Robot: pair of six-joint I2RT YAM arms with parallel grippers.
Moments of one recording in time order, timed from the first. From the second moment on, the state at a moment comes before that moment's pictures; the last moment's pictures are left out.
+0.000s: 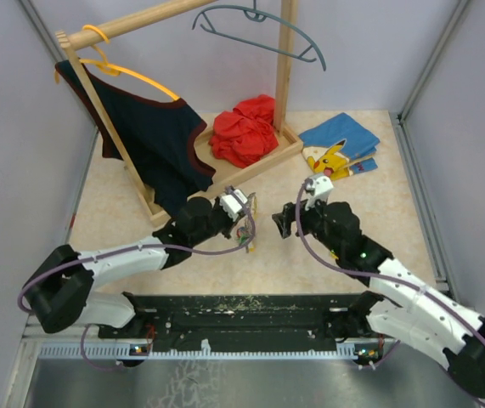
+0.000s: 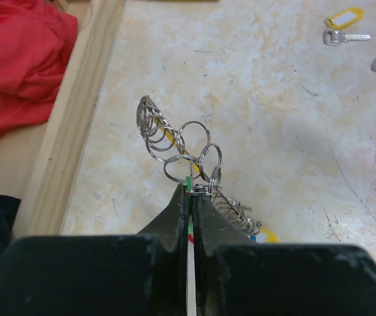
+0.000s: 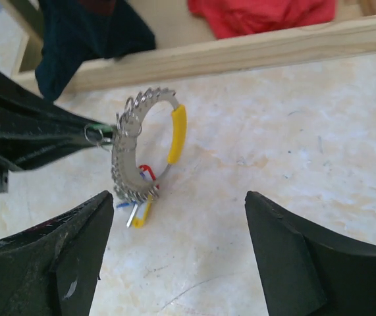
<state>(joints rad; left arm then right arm) -0.85 1.30 0.61 0.42 0.00 0.17 0.70 0.85 0.56 -0.01 0.05 0.19</state>
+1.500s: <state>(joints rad) -0.72 0.34 0.66 -0.26 -0.32 -0.40 0.69 0.22 0.67 -0.55 0.53 0.29</state>
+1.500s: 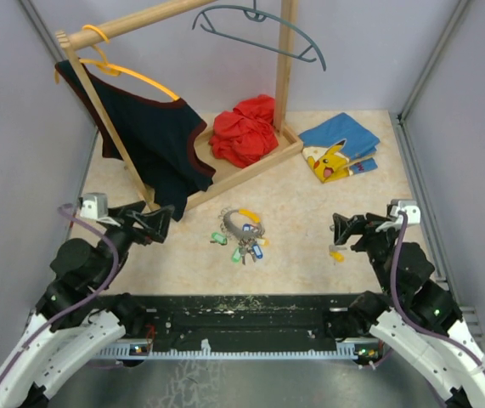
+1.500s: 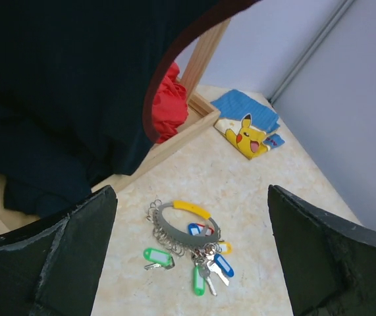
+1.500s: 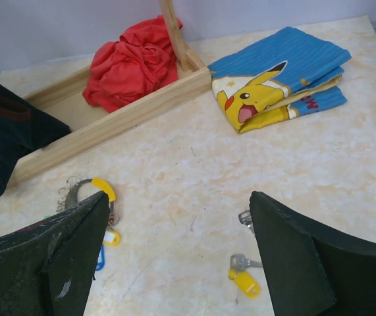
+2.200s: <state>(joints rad) -0.60 0.27 0.67 -0.43 -0.26 -0.28 0.69 0.17 0.66 -0.58 0.54 0.25</state>
